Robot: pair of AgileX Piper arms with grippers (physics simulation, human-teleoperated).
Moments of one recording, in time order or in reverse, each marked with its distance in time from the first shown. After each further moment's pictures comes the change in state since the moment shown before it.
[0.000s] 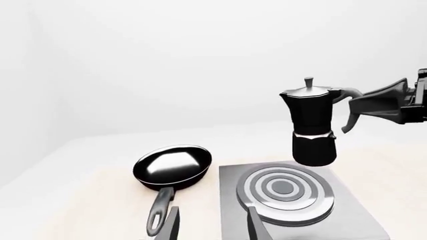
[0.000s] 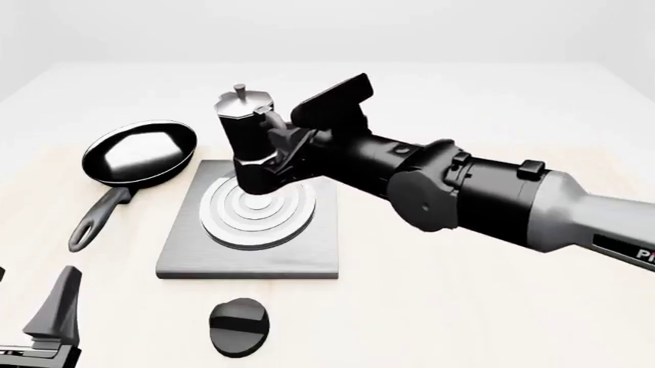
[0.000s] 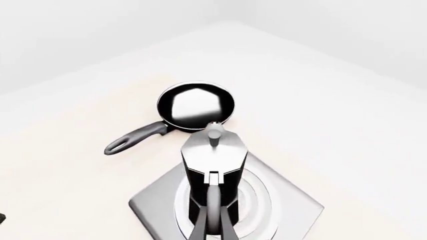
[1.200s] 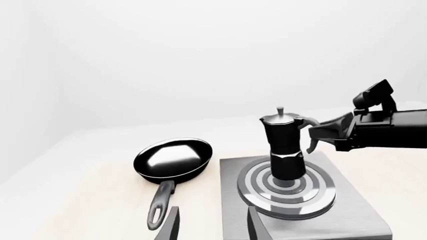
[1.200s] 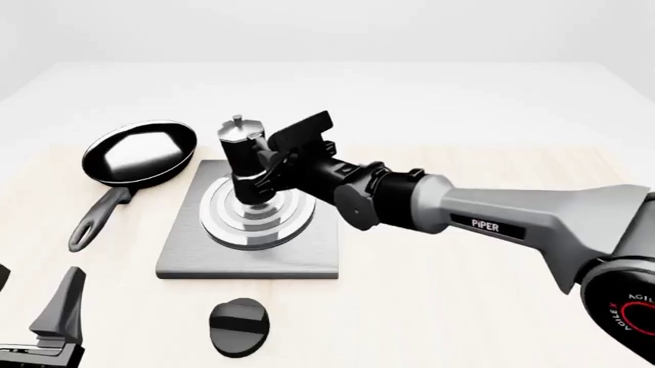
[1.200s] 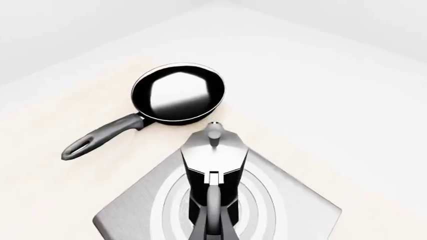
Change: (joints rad) left arm 0.004 0.028 0.000 0.008 0.006; right arm -0.043 0.349 -0.165 -0.132 0.034
